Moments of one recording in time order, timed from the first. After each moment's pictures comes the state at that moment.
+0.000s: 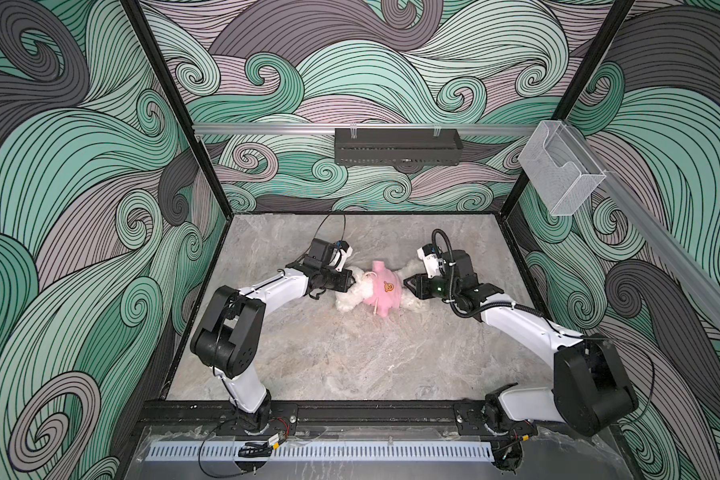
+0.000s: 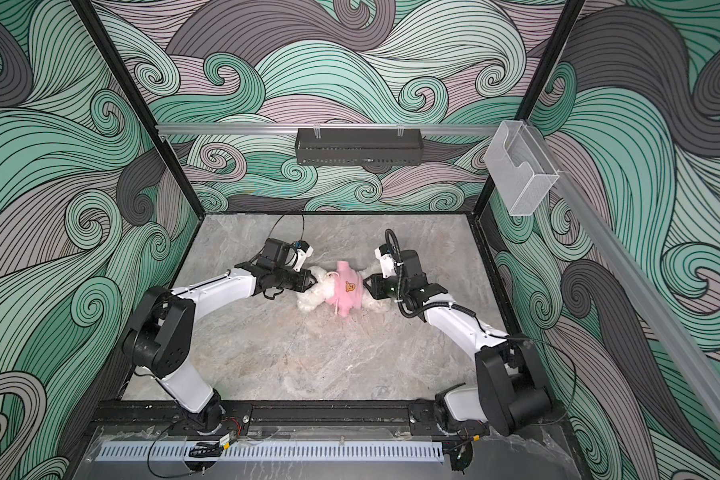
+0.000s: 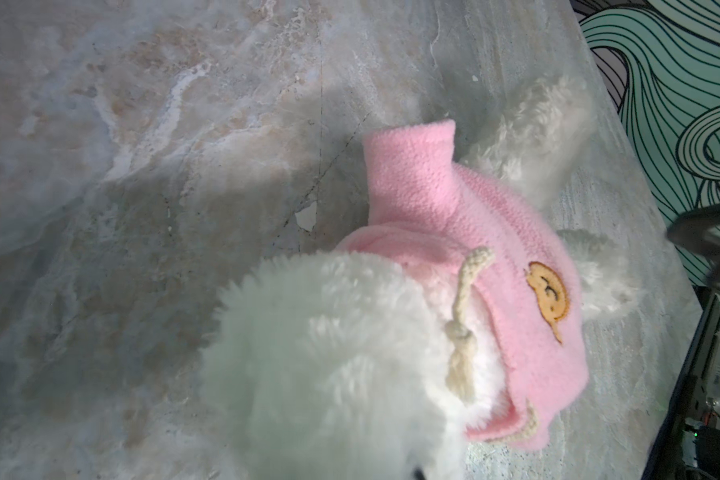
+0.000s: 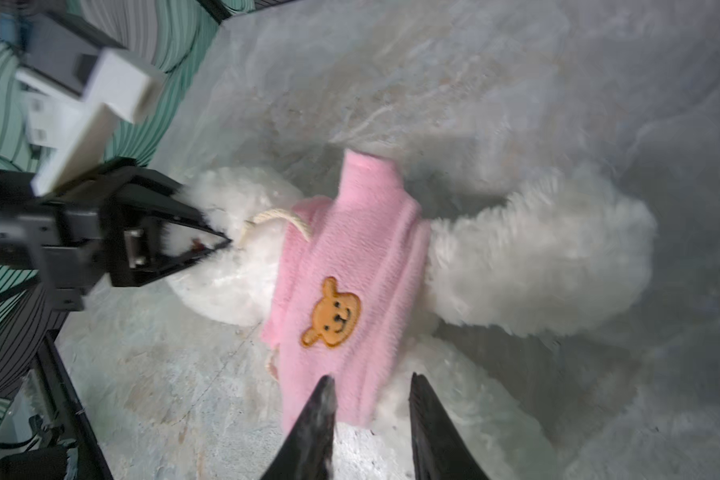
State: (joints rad) left arm -0.43 1.71 1.07 -0.24 0.40 -0.16; right arm 0.38 1.40 0.79 -0.14 -0.35 0.27
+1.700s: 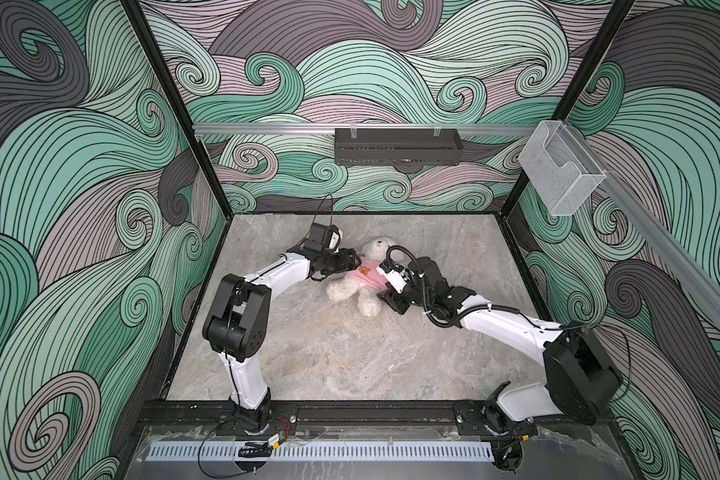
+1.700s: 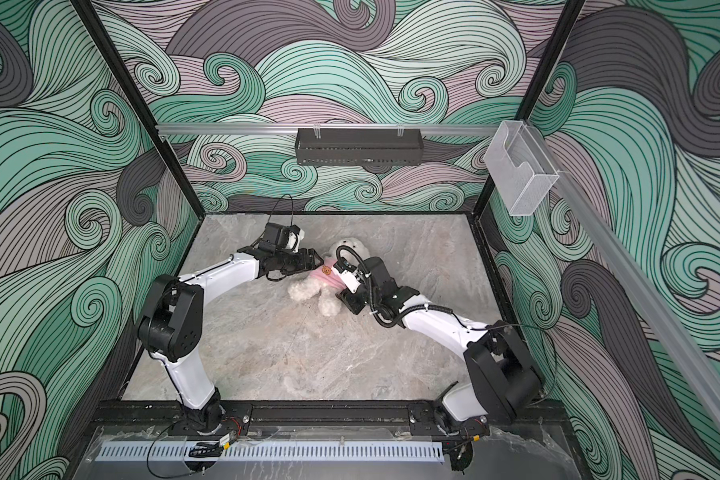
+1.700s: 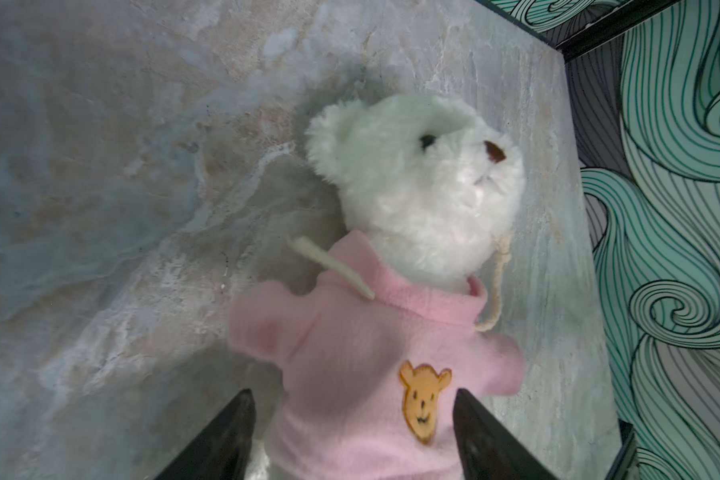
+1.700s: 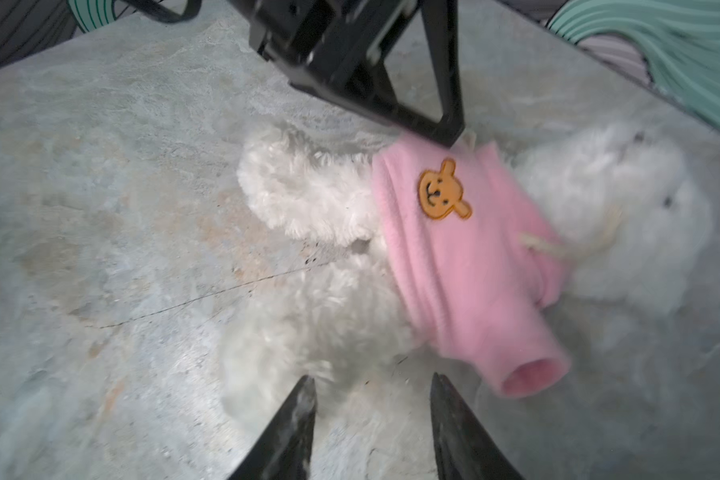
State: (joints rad) left arm -0.37 1.81 1.25 -0.29 0.34 -0.47; right arm 0.66 1.48 0.90 -0.09 -0.18 -0.23
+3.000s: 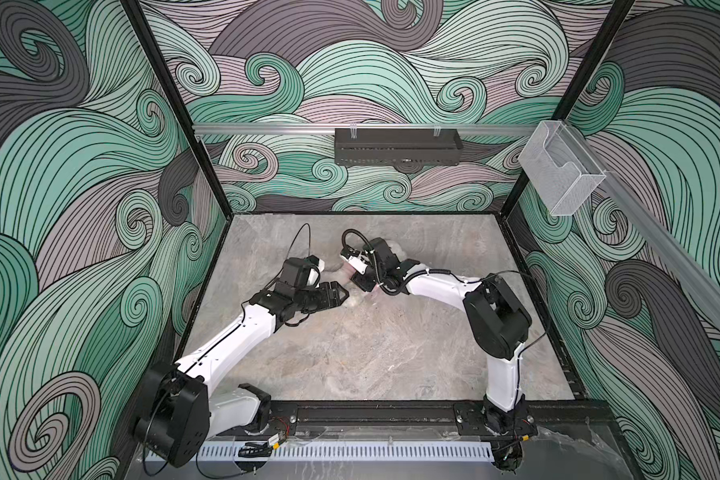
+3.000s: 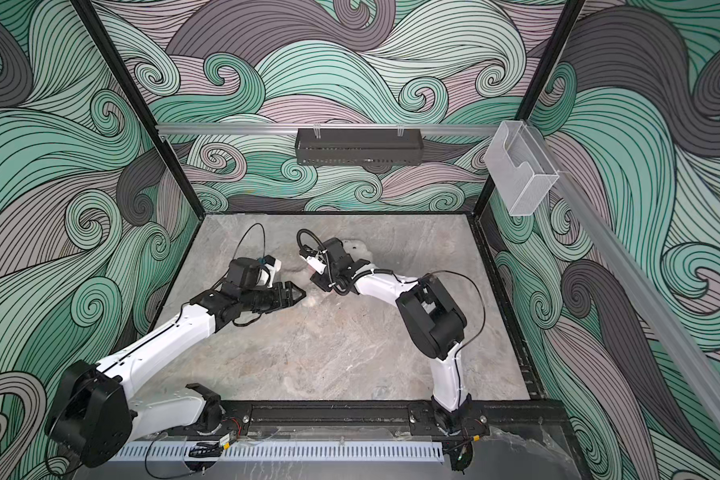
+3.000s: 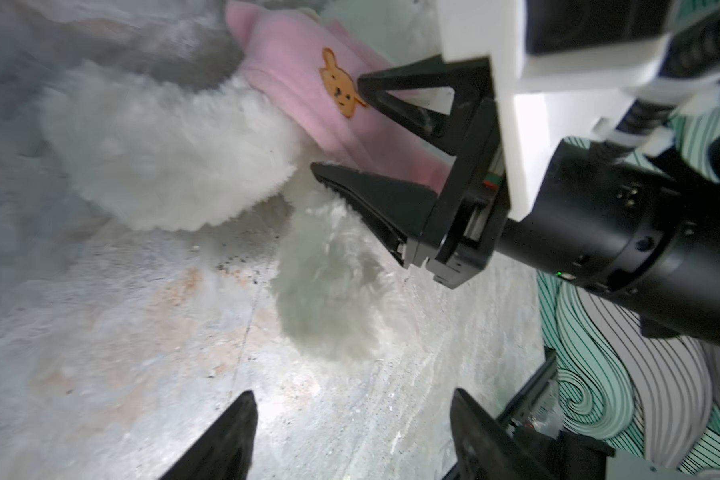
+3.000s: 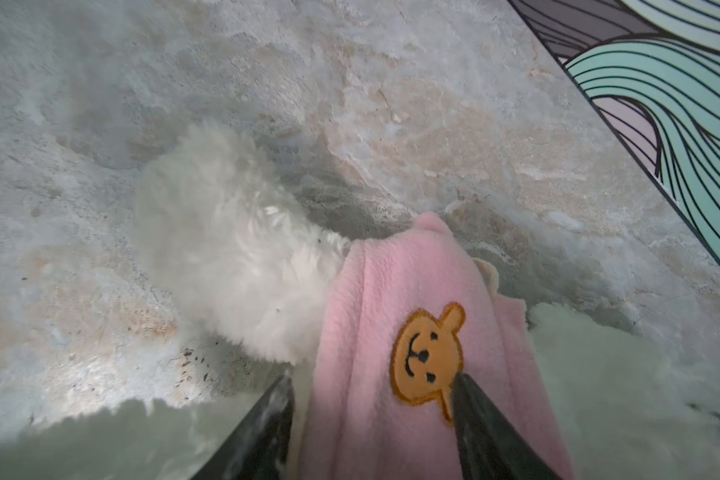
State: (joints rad) left arm -0.41 1.20 0.78 -0.37 0.35 -0.61; right arm 0.72 2.00 1.40 -0.18 -0.03 -0.37
